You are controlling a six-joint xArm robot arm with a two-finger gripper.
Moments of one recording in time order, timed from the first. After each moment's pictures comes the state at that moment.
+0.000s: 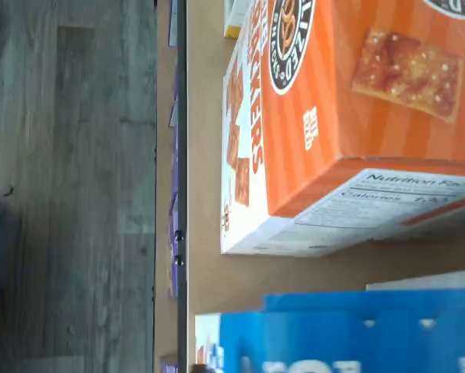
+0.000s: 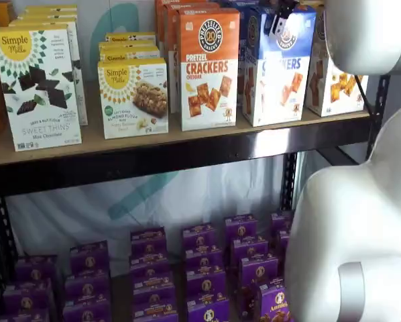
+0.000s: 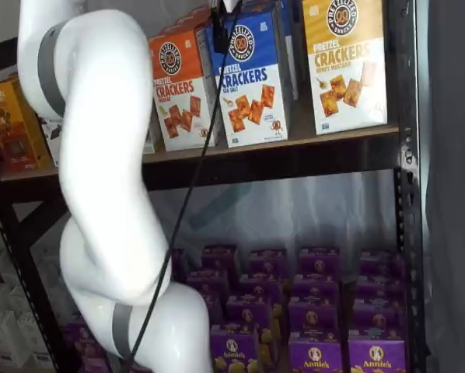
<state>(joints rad) -0.23 -0.21 -1.68 0.31 1.72 -1.70</state>
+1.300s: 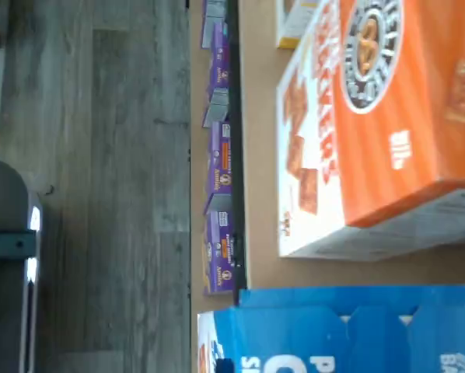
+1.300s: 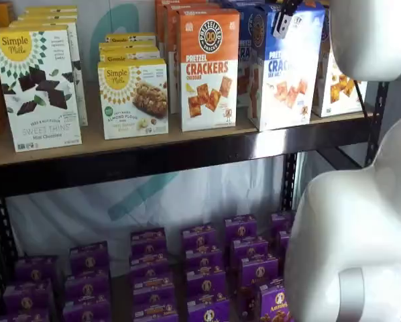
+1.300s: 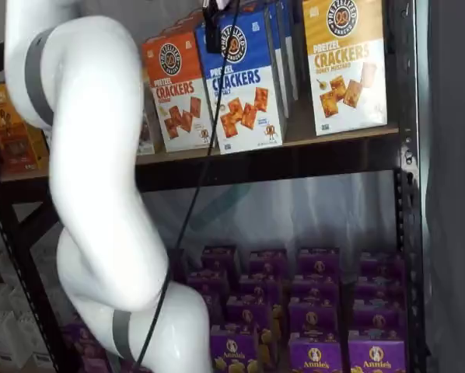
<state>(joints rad) -0.24 -0.28 -1.67 0.30 1.82 -1.70</state>
